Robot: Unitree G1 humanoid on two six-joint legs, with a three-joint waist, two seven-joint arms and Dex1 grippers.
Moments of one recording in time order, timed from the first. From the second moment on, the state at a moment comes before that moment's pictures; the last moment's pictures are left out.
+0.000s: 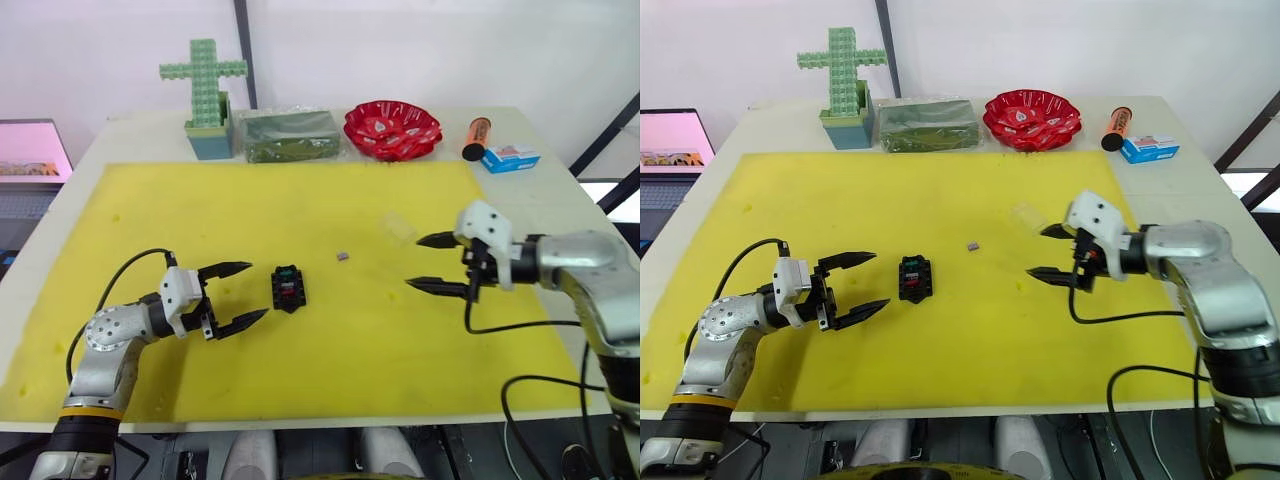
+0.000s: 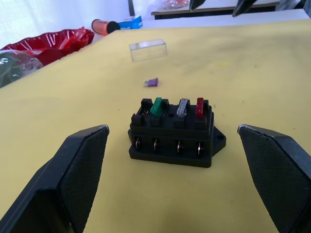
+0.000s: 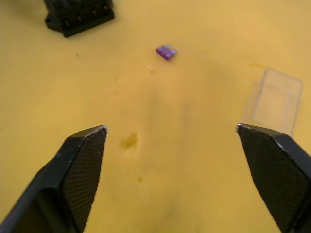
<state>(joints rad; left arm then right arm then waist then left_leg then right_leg) -0.10 0.57 0.07 0.07 -0.43 -0.20 -1.17 -0.33 -0.88 -0.09 -0.27 0.31 0.69 1.13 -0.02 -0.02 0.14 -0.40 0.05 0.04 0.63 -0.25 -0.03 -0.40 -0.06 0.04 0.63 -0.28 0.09</state>
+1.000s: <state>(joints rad) -0.09 0.56 0.06 0.06 -0.43 -0.18 -1.18 -0.84 -0.35 -0.28 0.31 0.65 1.52 0.65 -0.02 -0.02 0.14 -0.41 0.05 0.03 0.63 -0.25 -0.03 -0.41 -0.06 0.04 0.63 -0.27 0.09</state>
